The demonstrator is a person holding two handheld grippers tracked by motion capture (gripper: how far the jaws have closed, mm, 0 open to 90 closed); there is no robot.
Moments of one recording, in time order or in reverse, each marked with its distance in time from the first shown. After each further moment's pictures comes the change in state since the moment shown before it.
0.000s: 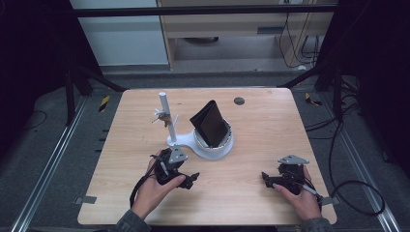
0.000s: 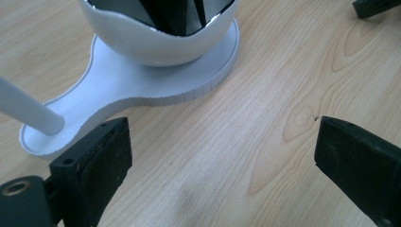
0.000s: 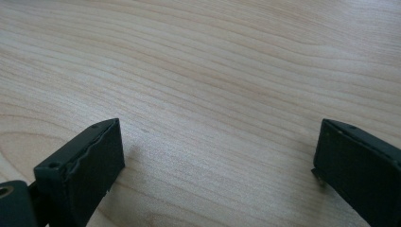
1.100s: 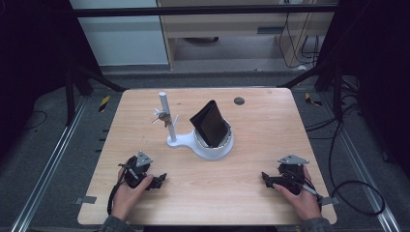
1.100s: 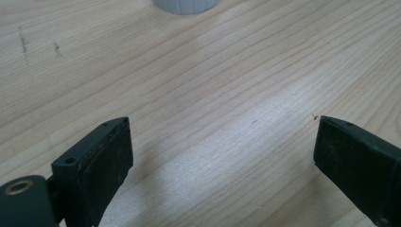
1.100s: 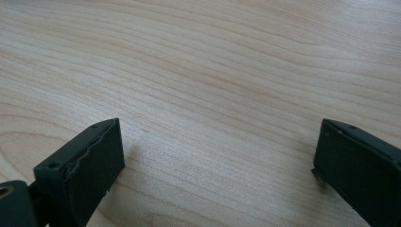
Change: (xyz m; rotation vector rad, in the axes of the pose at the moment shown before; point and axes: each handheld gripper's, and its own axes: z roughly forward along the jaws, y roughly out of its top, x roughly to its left) left arm 0.070 -0.097 -0.004 0.060 0.166 -0.204; right arm 0.000 0.000 0.000 0.000 0.000 0.001
